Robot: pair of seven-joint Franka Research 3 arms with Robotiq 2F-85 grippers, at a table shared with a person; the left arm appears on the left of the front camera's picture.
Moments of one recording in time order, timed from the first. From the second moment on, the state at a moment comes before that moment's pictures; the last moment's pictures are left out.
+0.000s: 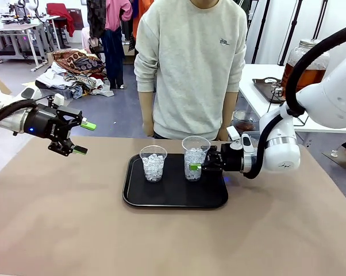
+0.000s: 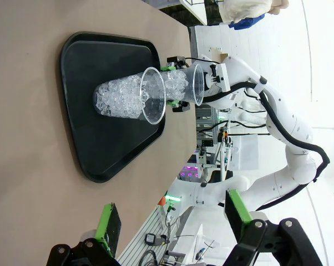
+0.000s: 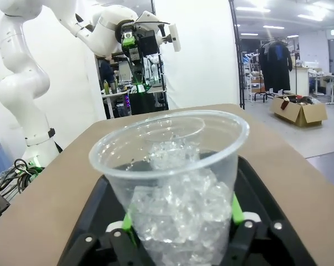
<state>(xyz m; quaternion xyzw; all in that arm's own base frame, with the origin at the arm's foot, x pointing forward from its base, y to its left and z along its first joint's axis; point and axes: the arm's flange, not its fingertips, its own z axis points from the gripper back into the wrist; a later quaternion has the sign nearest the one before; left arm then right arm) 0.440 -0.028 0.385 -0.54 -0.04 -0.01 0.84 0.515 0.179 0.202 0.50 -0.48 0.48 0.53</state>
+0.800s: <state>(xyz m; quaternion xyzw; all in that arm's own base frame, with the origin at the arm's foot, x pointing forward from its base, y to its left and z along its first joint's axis) 0.440 -0.028 0.385 -0.54 -0.04 -0.01 0.84 0.530 0.162 0.241 0.57 -0.48 0.44 0.51</state>
